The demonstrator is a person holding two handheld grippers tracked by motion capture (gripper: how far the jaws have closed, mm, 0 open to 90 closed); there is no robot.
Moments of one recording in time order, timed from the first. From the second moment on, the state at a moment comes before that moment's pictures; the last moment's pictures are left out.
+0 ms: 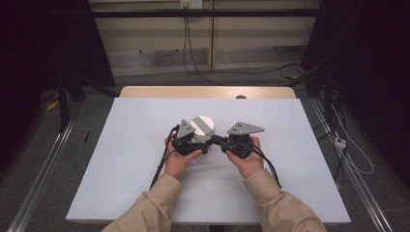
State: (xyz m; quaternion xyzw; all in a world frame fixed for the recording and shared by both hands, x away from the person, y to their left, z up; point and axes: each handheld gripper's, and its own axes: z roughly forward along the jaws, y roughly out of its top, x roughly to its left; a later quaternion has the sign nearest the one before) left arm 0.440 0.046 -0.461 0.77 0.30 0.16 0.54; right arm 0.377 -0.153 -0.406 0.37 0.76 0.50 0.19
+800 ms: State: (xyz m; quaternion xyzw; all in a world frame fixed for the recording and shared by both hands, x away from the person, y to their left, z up) left arm 0.440 0.046 -0.461 0.77 0.31 0.16 0.54; right arm 0.386 -0.147 -0.384 0.36 0.75 0.51 0.20
